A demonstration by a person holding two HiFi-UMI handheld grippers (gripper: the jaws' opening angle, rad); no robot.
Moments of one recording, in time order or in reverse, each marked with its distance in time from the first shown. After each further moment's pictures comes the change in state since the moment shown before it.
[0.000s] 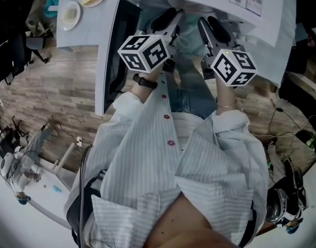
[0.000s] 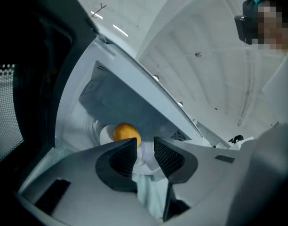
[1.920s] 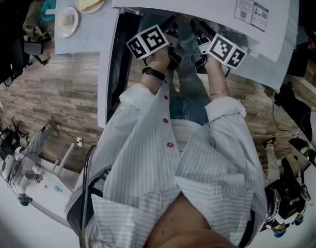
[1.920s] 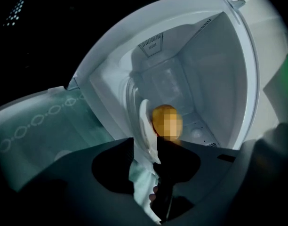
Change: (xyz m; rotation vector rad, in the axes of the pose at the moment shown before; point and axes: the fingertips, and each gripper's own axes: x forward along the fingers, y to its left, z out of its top) left arm 0.052 0.083 -0.054 -0.499 0.078 0.120; right arm 0.074 -0.056 -0.070 0.444 0.158 -0.056
